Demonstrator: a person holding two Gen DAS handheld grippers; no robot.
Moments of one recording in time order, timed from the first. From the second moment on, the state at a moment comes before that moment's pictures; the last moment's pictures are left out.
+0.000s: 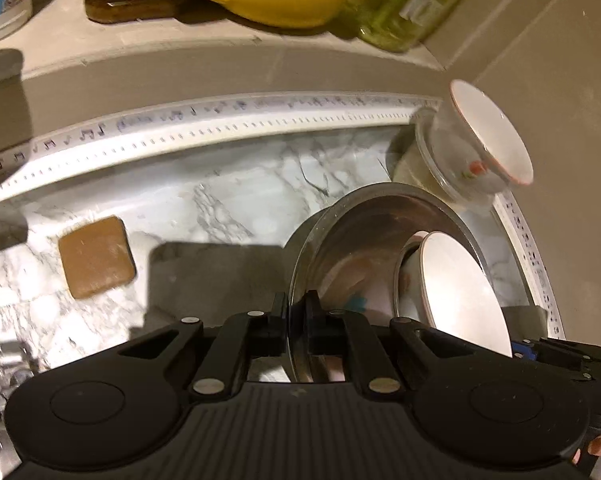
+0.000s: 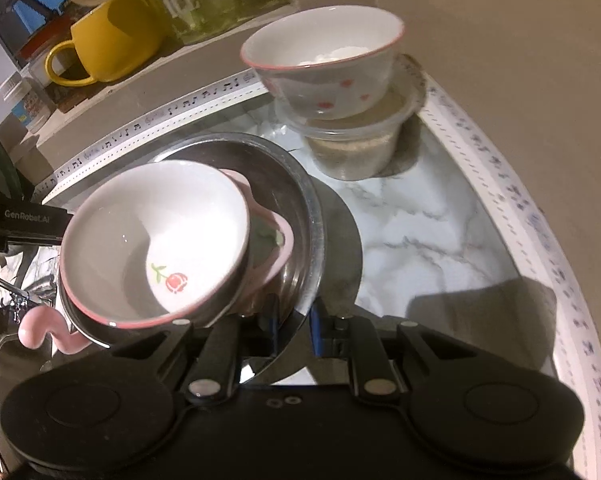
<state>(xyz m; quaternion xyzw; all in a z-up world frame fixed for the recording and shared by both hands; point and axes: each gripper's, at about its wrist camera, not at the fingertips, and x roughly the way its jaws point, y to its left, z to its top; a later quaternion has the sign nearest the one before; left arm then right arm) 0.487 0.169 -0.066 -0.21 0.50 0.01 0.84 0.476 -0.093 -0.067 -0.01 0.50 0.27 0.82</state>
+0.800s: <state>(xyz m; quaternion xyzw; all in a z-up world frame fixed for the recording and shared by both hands) 0.449 0.015 -0.067 -0.13 0.54 -0.12 0.82 0.378 -0.226 -0.046 0.05 0.53 0.14 0.84</state>
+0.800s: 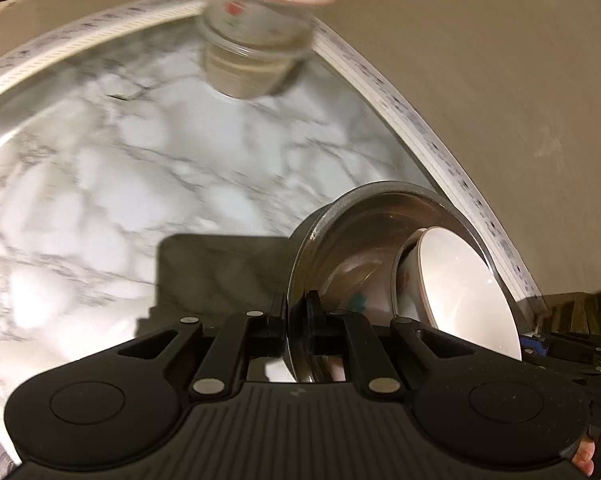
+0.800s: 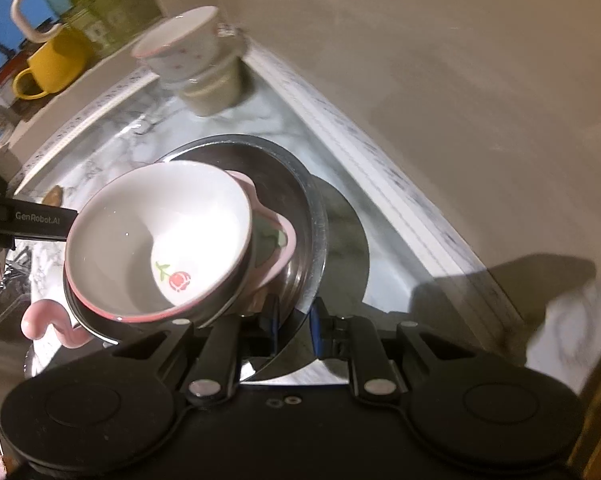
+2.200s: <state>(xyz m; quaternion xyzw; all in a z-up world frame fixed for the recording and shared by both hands) 0.428 -0.038 -0.078 -0.04 0.55 -0.20 0.81 0.312 -0.288 -0.055 0.14 0.52 0.12 0.83</state>
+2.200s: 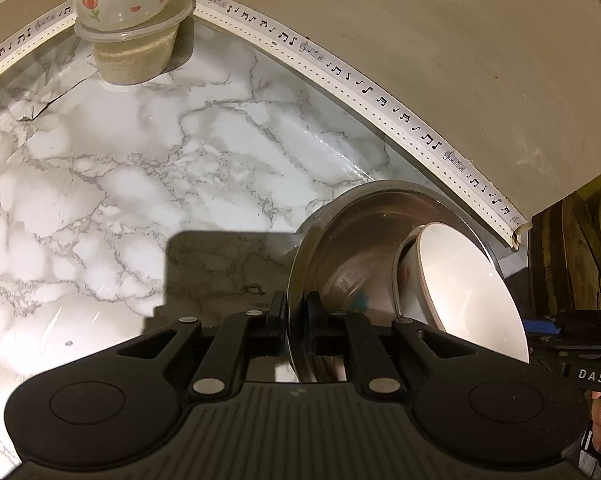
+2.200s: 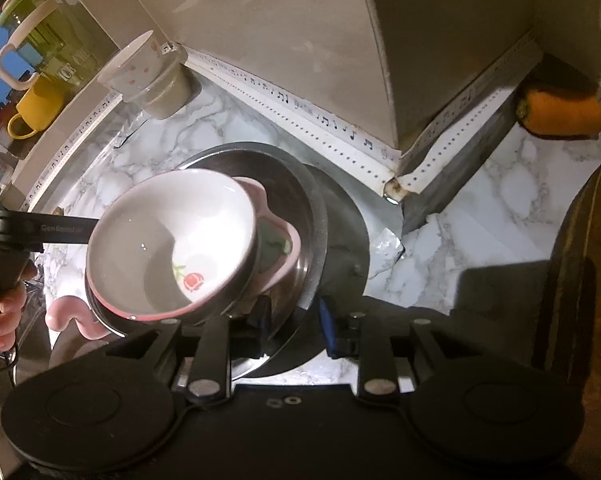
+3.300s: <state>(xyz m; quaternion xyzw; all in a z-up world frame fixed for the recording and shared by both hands) 0.419 -0.044 -0.075 -0.04 0.54 -0.18 0.82 0.315 -0.282 -0.052 0.10 0.52 0.11 0.84</state>
